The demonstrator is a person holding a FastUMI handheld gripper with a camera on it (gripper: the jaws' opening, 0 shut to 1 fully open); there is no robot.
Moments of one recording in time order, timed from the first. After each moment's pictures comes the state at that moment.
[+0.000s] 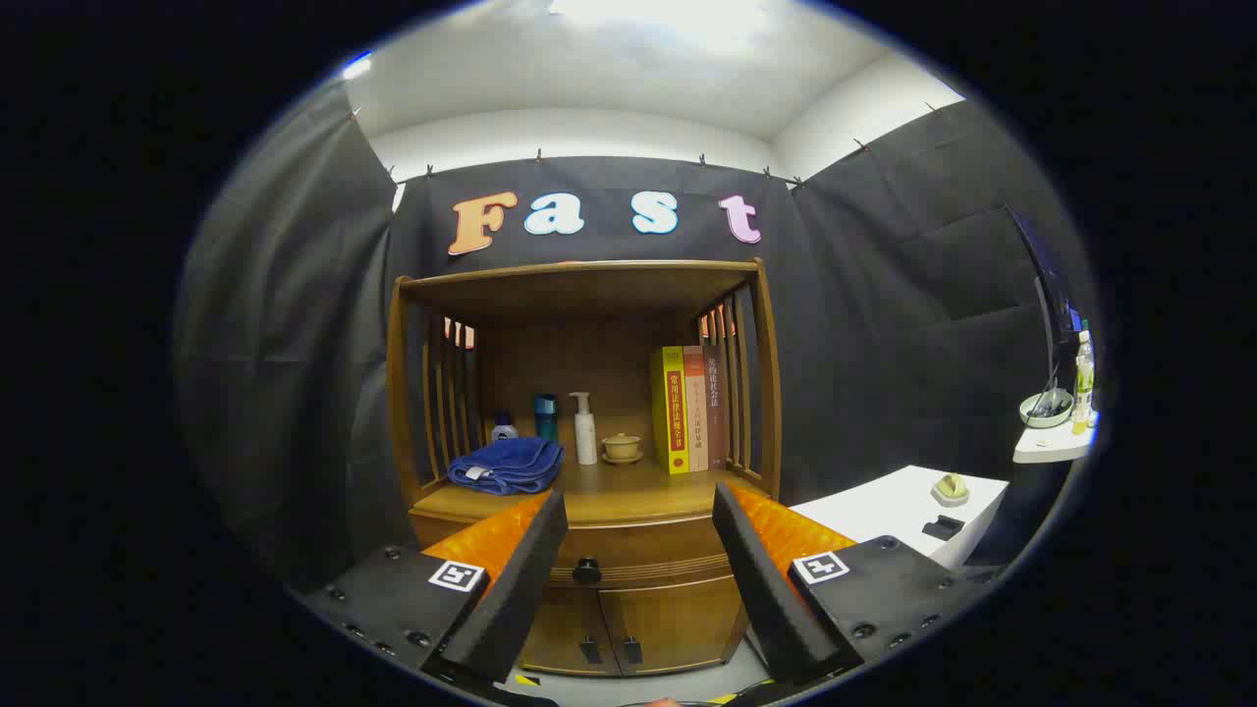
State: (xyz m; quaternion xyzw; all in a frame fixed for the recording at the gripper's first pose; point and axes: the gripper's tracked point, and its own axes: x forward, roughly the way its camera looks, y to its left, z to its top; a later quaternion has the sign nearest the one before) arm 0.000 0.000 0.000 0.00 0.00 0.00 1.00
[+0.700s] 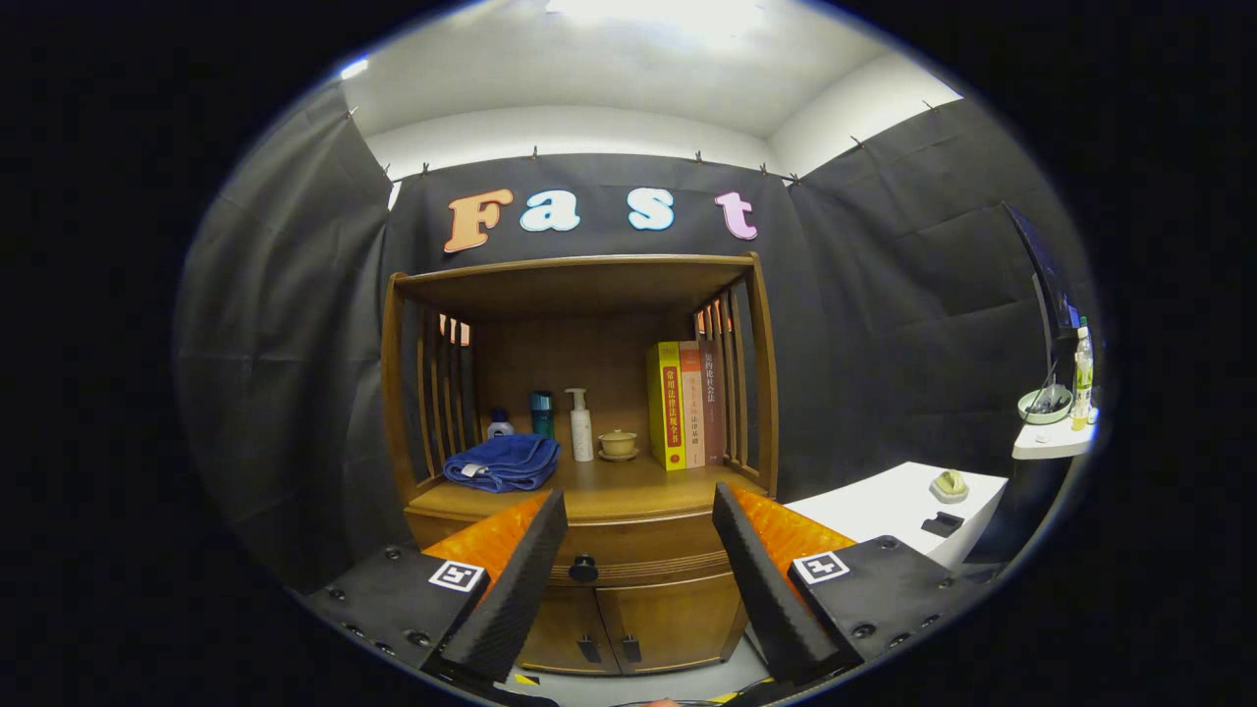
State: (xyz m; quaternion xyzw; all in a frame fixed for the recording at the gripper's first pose) arm -0.003 -0.002 -0.003 0.00 0.00 0.00 1.00
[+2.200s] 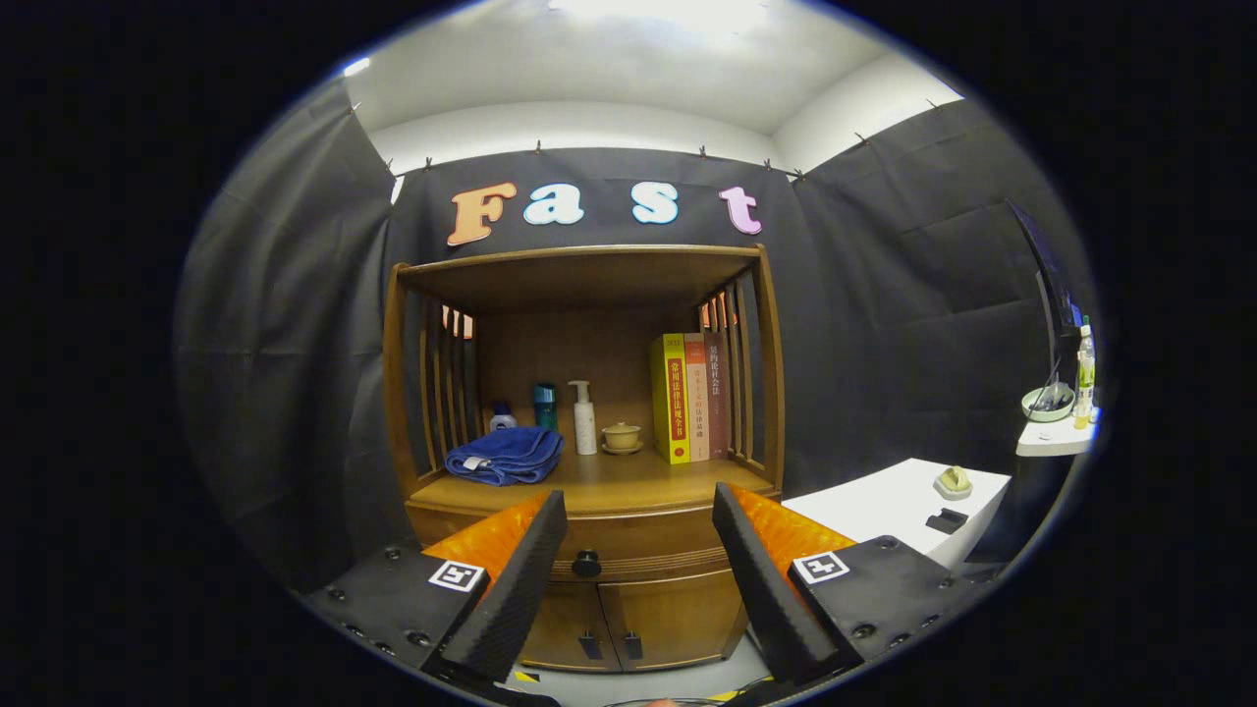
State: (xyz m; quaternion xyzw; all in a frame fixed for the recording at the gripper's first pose) arm 0.000 0.005 -0.011 -0.01 0.01 0.00 1.00
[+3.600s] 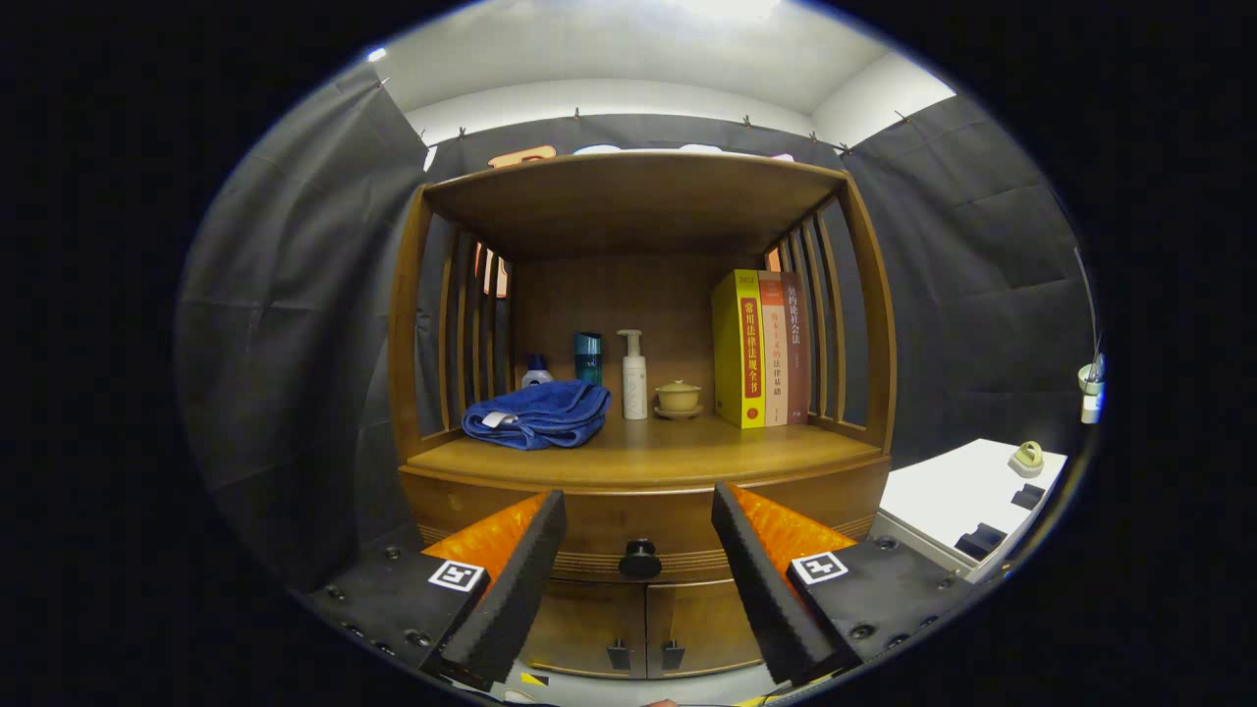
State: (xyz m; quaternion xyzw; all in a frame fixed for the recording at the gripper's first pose) arm 0.098 0.064 -0.150 -0.01 0.05 0.06 1.00
